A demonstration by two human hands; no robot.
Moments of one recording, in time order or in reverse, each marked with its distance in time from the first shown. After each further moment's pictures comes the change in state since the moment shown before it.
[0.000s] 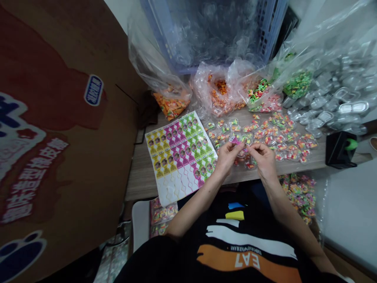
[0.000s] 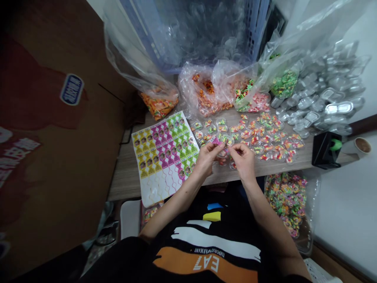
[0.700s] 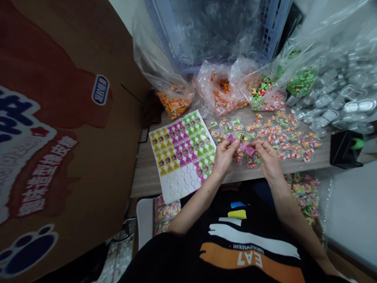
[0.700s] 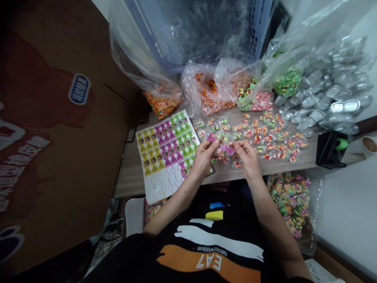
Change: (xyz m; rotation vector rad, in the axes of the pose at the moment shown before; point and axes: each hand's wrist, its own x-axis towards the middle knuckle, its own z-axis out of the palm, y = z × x) left_hand -0.006 0.010 -0.006 -0.047 0.088 0.066; right_hand 0.000 -0.010 -0.004 0.178 -0.112 0.117
